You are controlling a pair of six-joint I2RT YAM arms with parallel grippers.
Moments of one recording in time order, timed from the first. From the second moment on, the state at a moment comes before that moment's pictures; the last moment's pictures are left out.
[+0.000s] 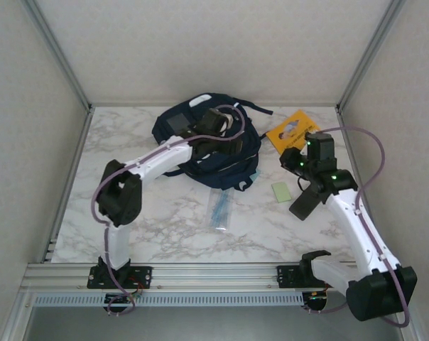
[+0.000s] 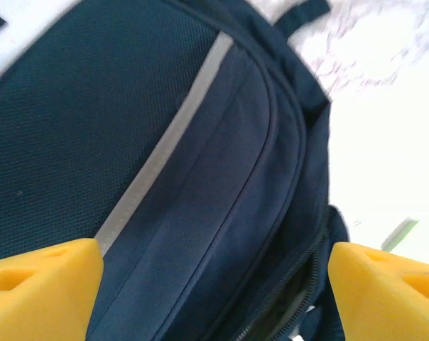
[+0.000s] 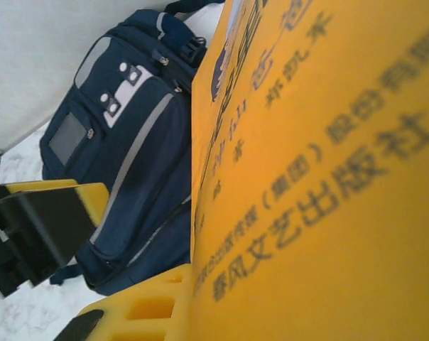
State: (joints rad) left arm -0.71 2.03 1.73 -0.53 -0.01 -0.32; right arm 0.21 1.03 0.98 -0.62 -0.13 0.62
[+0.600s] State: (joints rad) left arm -0.71 2.29 1.91 -0.71 -0.09 -0.13; right arm 0.14 0.97 0.88 -0.65 -0.21 0.56
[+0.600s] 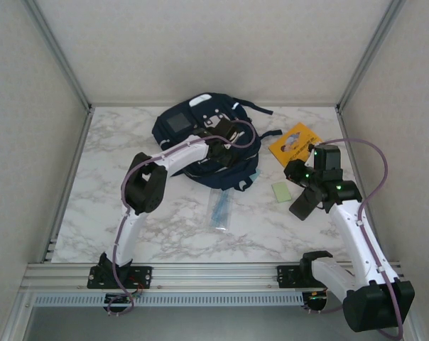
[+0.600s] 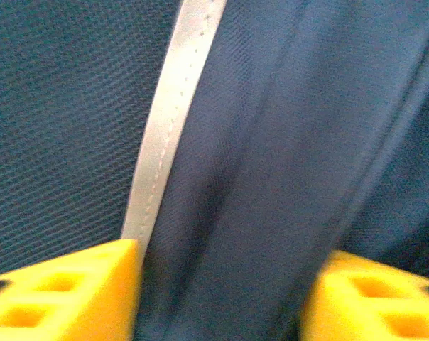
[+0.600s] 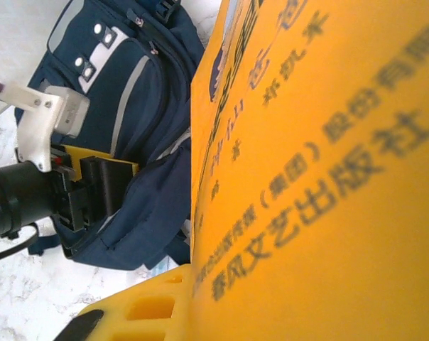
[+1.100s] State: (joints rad) left arm -0.66 2.27 2.12 -0.90 0.04 -0.17; right arm 0.14 1.02 0.88 -0.59 -0.25 0.56
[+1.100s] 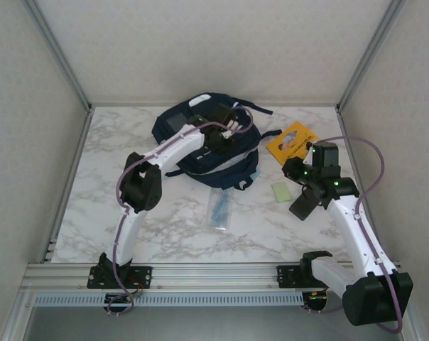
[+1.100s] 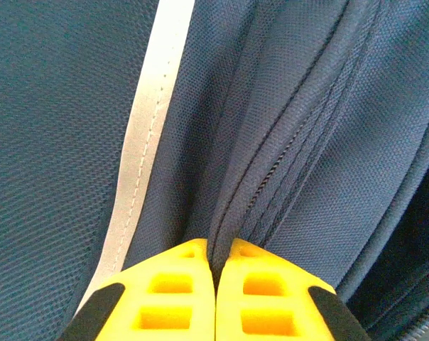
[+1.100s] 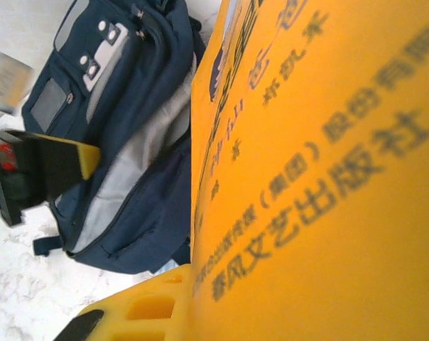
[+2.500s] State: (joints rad) left arm -0.51 2.22 2.35 -0.96 0.18 -0.38; right arm 0.50 2.16 1.36 0.36 -0.38 1.05
